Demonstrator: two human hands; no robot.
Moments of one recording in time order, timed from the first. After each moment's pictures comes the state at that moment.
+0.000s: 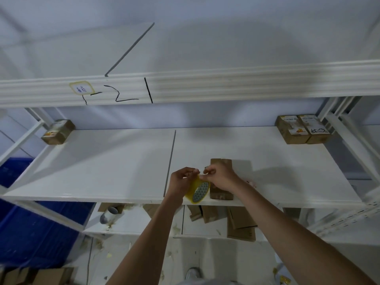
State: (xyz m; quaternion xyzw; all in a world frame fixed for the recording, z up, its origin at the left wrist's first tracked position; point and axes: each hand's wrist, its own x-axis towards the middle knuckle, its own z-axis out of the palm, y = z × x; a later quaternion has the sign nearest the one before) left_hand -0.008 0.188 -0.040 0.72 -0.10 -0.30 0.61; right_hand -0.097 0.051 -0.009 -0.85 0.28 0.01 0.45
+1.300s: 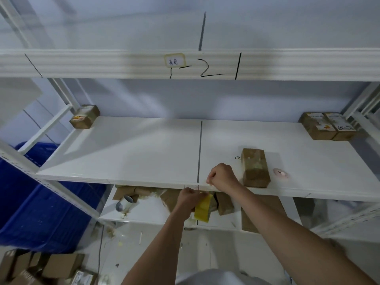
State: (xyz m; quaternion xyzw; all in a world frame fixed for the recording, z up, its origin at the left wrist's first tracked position) left_hand 0.017 0.319 -0.115 0.77 0.01 -0.41 0.49; right_hand -0.040 0.179 -0.046 -0.87 0.32 0.01 0.38
